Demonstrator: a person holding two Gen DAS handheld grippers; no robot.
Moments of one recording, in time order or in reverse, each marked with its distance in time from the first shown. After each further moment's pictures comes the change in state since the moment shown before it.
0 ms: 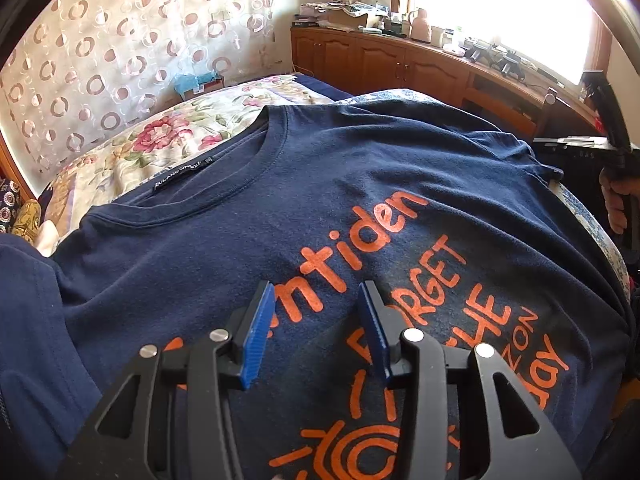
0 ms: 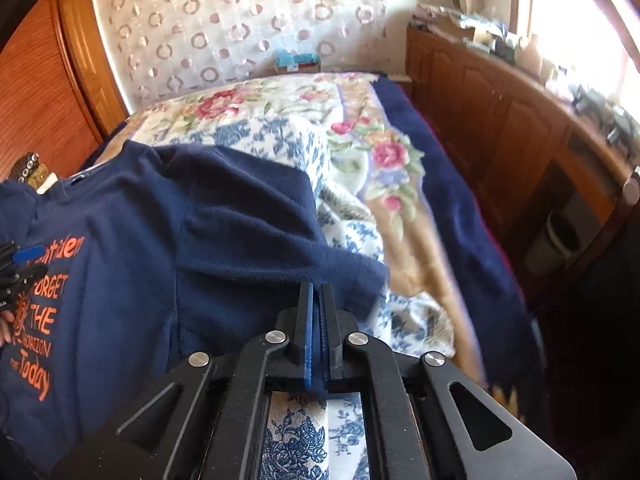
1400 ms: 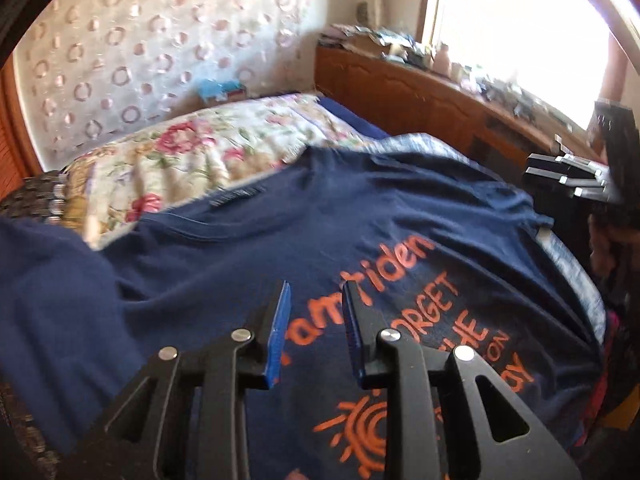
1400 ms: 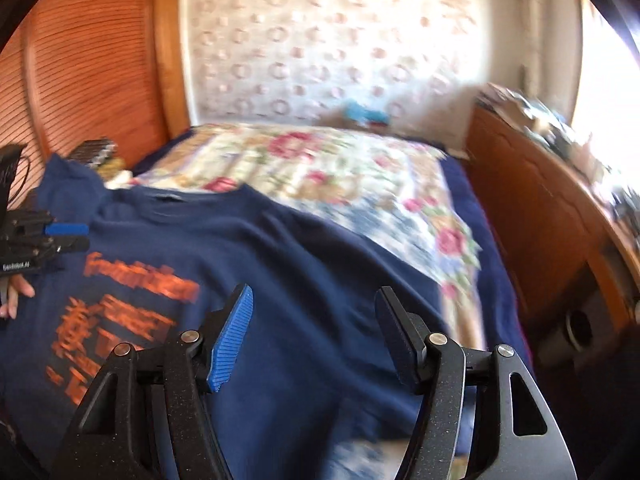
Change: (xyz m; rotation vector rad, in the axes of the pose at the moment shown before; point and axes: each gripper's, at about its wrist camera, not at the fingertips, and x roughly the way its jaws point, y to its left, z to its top) left arm -0.043 0.025 0.008 -0.095 -0.054 0.003; right arm -0.026 0.099 0.032 -0.203 -0.146 0.092
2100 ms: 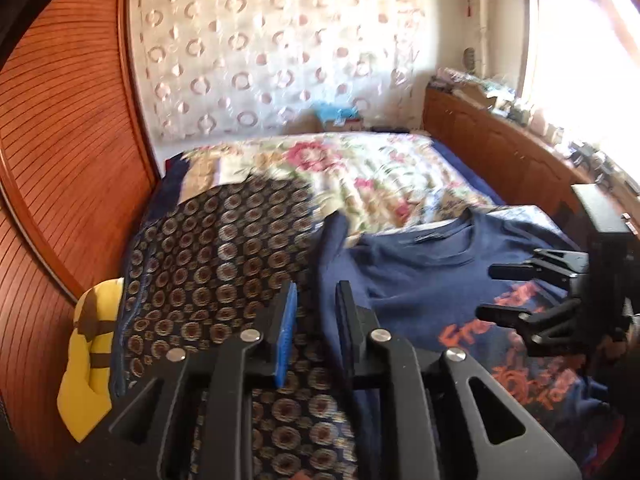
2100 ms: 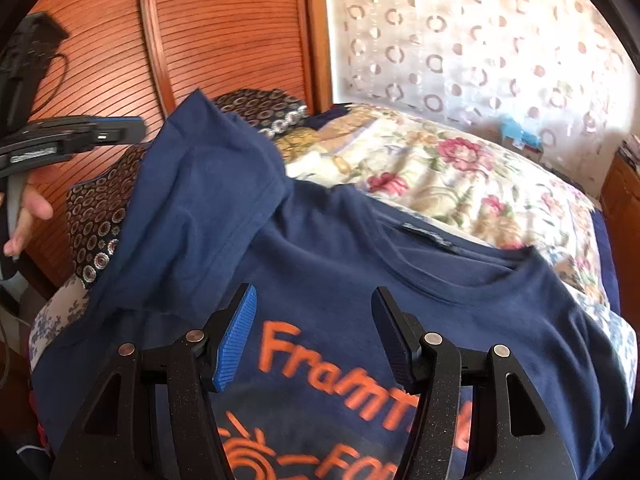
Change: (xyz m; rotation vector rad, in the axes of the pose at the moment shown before) left arm -0.131 0.137 -0.026 -0.219 -0.138 0.287; right arm 0.088 0.237 0.057 -0.274 0.042 0.432
